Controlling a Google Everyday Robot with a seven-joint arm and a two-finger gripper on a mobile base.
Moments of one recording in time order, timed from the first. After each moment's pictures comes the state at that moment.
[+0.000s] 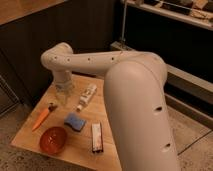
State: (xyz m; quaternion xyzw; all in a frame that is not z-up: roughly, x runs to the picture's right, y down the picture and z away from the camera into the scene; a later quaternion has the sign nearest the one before) arm -0.204 0.030 0.754 -0.34 0.03 0.18 0.92
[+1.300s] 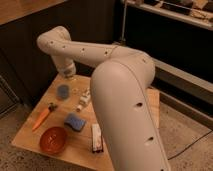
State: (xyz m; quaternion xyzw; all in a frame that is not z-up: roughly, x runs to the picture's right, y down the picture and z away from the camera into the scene) arm -0.173 -0.019 0.743 -0.36 -0.04 -0.20 0.91
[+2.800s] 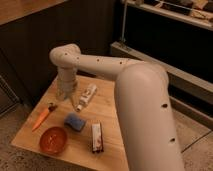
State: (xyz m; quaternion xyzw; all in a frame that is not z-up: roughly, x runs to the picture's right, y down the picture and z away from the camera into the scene) arm -0.190 0.068 0.743 -0.35 -0.28 -0.45 0.77
